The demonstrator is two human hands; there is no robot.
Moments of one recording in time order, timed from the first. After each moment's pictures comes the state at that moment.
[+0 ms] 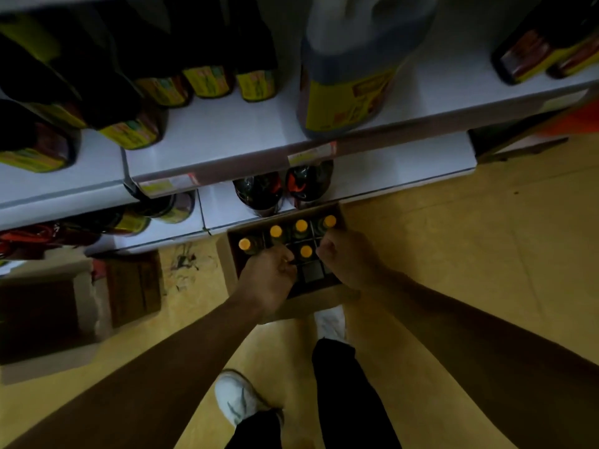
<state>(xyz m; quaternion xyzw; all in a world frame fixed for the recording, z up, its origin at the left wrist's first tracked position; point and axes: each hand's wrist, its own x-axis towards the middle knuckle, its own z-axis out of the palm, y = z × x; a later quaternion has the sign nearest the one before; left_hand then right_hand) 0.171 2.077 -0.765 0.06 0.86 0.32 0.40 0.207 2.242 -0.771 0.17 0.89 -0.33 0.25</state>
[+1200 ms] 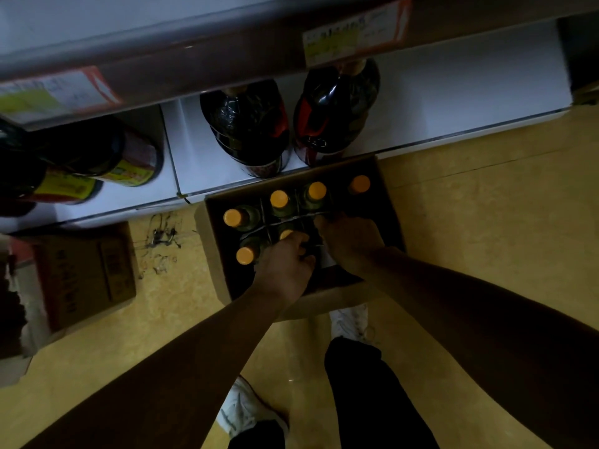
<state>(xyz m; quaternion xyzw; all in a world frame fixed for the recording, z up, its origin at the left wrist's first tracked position) 0.184 2.085 -0.961 0.01 0.83 0.34 0.45 0.197 2.232 -0.983 -0.01 0.94 -0.09 0.34</state>
